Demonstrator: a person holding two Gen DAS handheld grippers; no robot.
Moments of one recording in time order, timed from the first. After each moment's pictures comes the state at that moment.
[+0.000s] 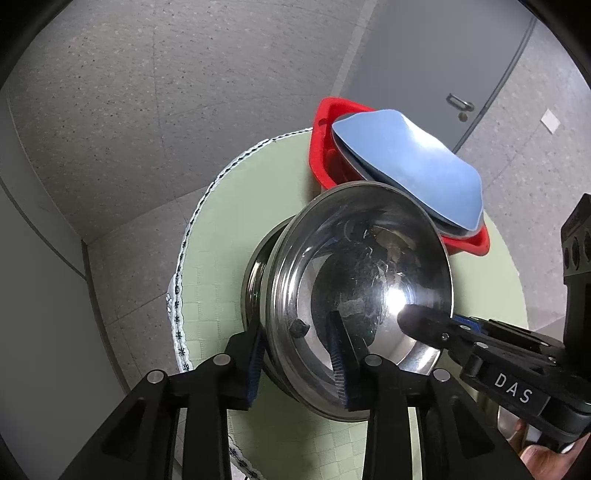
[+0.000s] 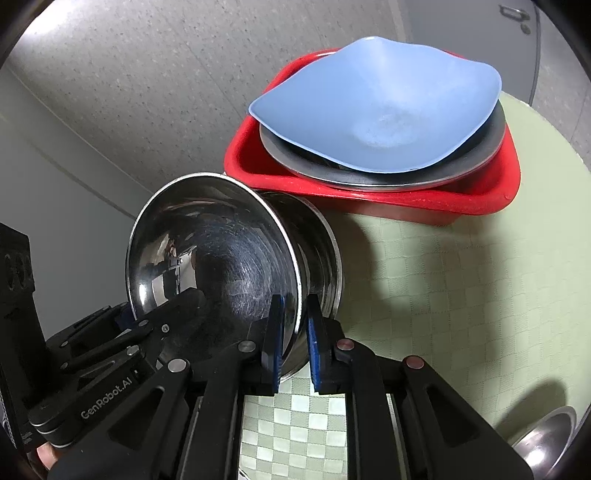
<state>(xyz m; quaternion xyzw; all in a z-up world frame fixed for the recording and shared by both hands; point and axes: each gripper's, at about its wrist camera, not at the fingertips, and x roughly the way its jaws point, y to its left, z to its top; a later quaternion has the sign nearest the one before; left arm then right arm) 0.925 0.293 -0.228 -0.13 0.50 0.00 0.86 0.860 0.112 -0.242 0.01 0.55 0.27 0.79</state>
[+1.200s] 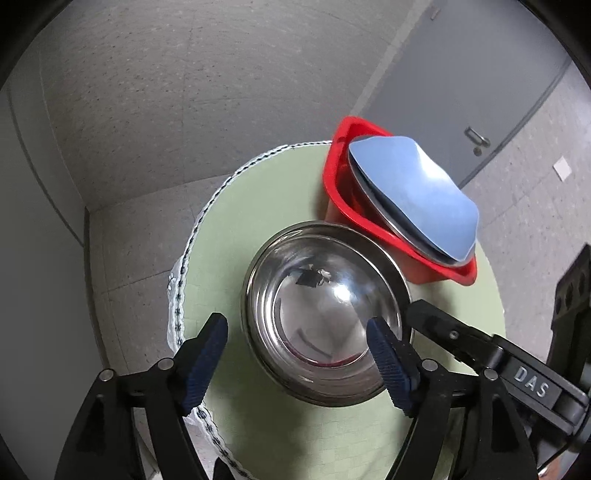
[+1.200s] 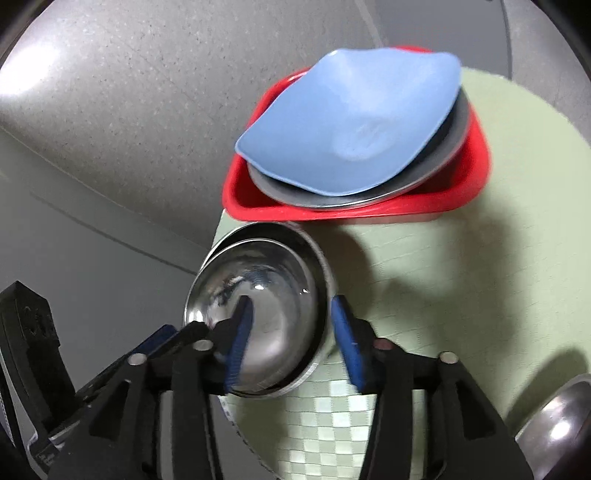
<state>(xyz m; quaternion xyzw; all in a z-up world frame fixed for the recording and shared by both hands) 0.899 0.294 -0.212 -0.21 0.48 0.04 0.85 0.867 0.083 -0.223 0.10 0.54 0.25 0.79</state>
